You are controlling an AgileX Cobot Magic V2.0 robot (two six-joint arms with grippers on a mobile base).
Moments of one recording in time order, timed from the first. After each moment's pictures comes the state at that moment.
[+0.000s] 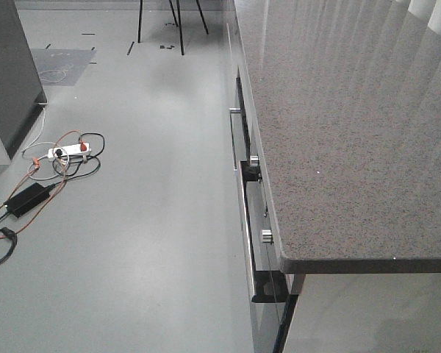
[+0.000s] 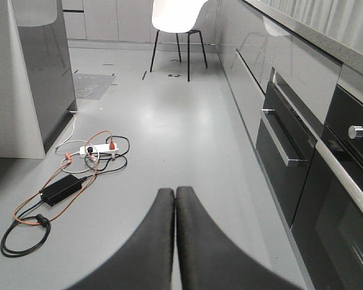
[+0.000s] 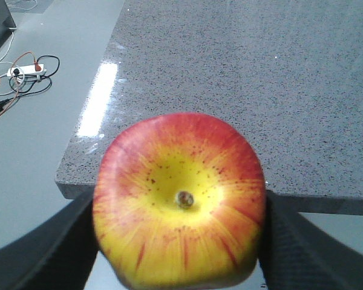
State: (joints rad) left arm 0.02 -0.01 0.03 0.22 0.27 -0.35; right arm -0.14 0.46 -0.67 0.25 0.83 -0.21
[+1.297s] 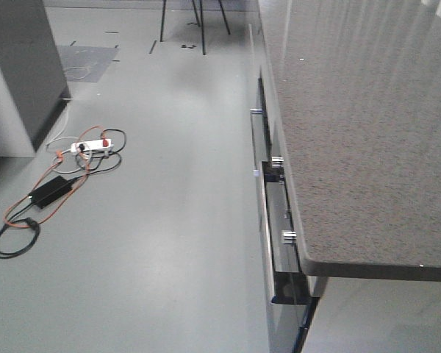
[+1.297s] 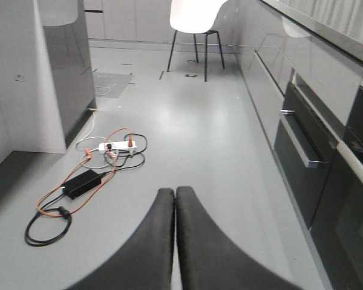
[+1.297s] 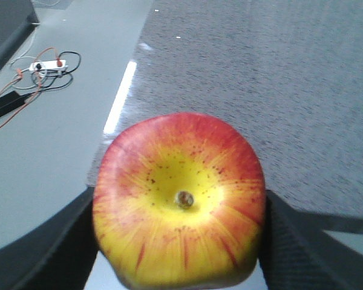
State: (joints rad) left arm 0.02 -0.01 0.03 0.22 0.27 -0.35; right arm -0.14 0.46 -0.67 0.25 0.83 -0.21
